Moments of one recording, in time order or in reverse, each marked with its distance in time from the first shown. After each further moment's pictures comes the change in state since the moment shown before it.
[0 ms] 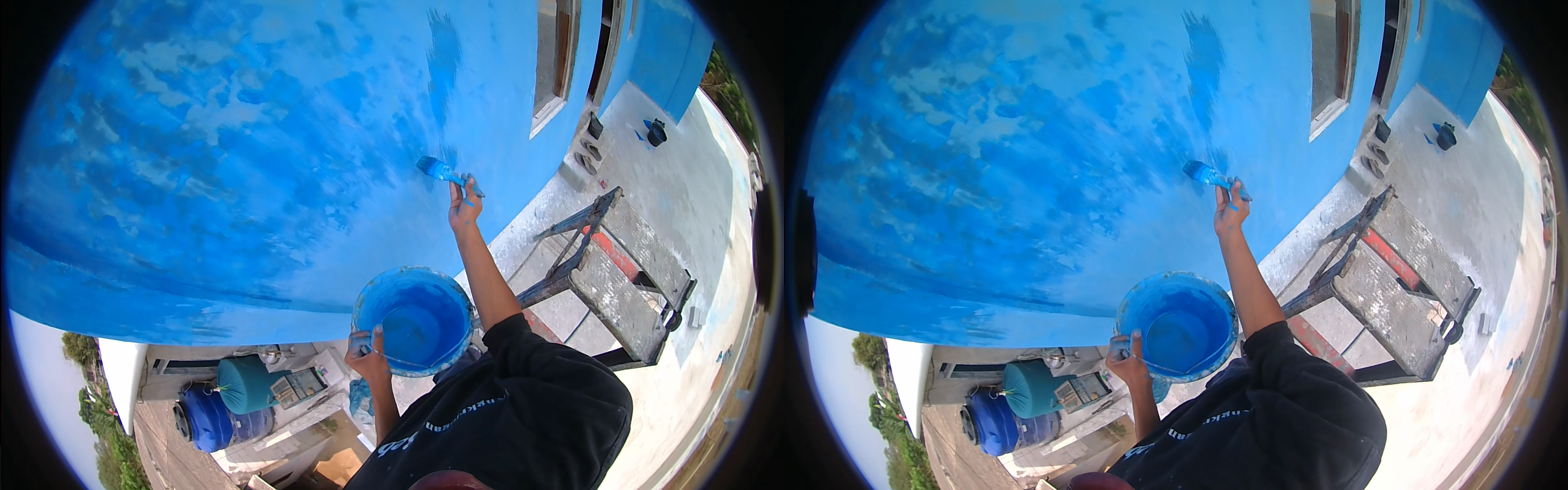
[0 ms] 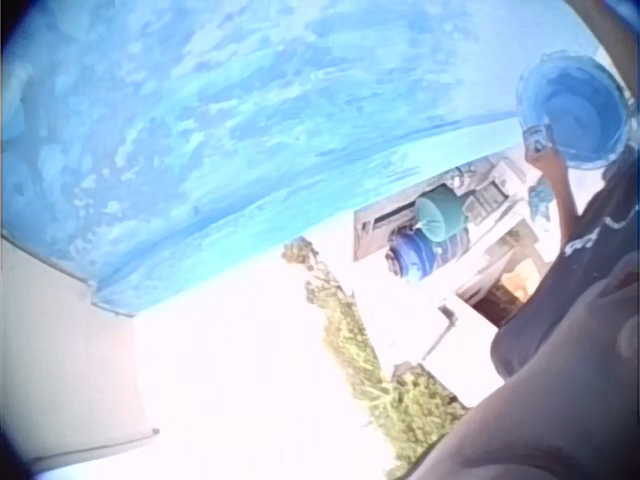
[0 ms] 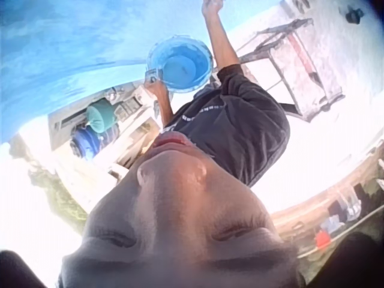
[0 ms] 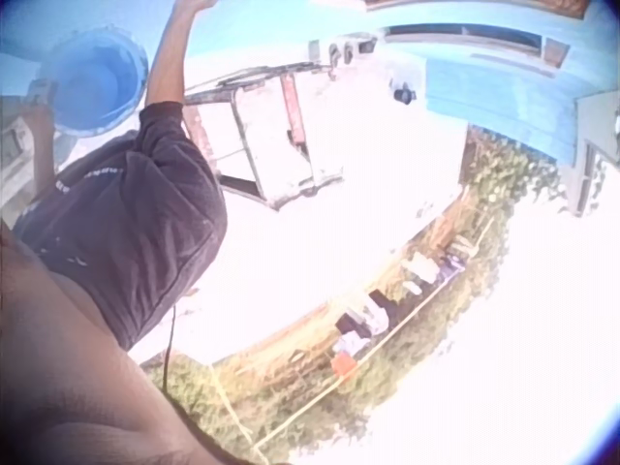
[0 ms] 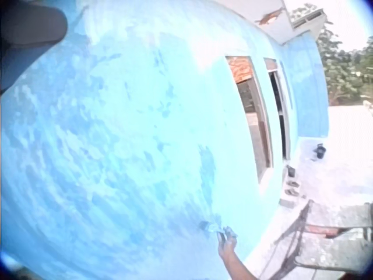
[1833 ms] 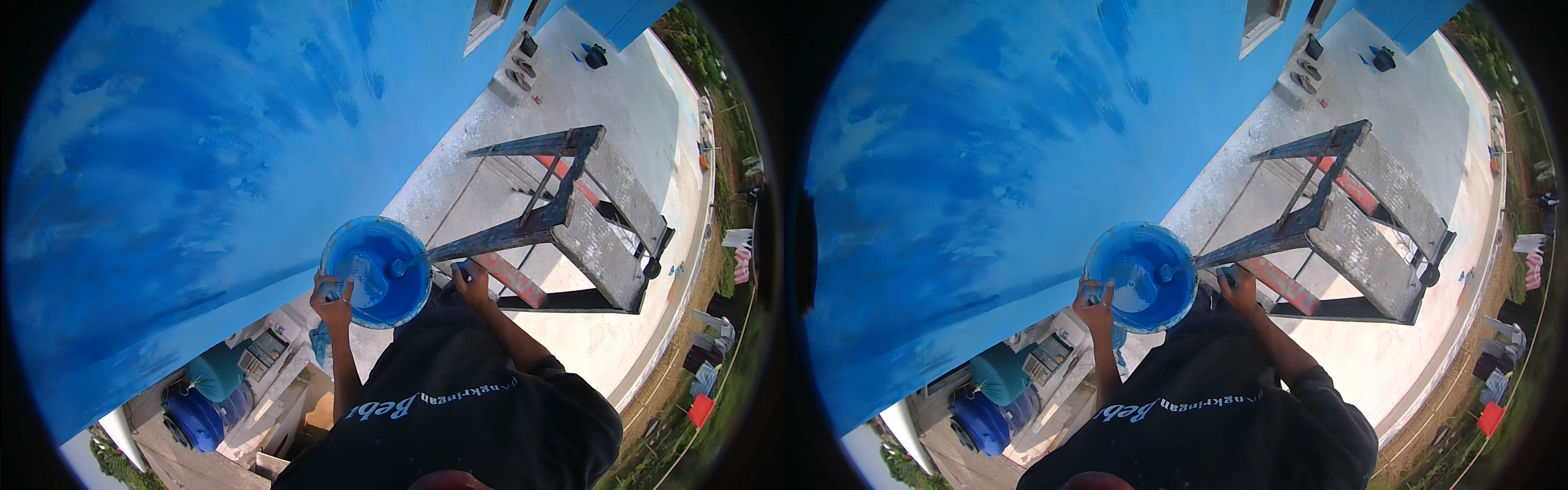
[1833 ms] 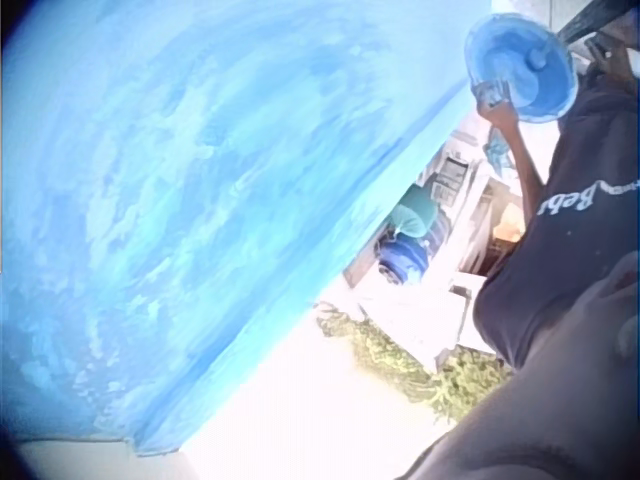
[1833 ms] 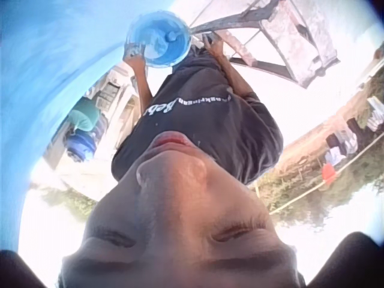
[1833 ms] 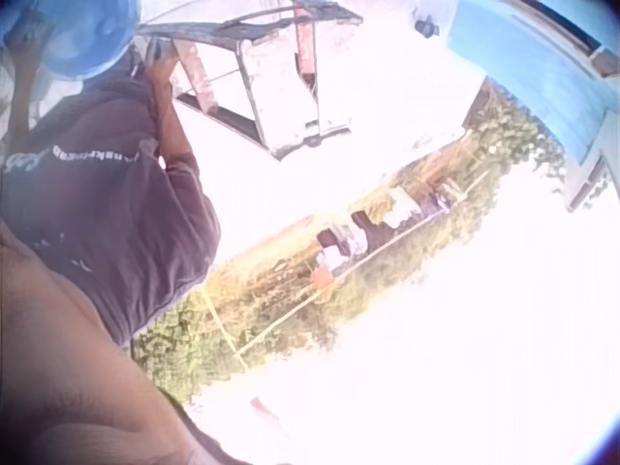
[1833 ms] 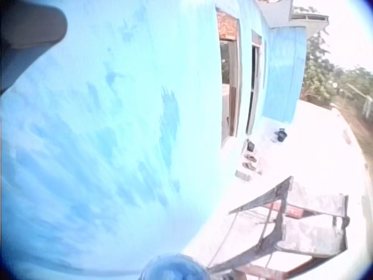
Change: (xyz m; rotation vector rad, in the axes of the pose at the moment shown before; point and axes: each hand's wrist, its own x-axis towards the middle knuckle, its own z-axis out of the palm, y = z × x) left_hand 0.037 -0.094 0.040 0.061 -0.500 0.215; right_hand -0.223 -0.189 -0.212 -1.872 -0.473 -0.422
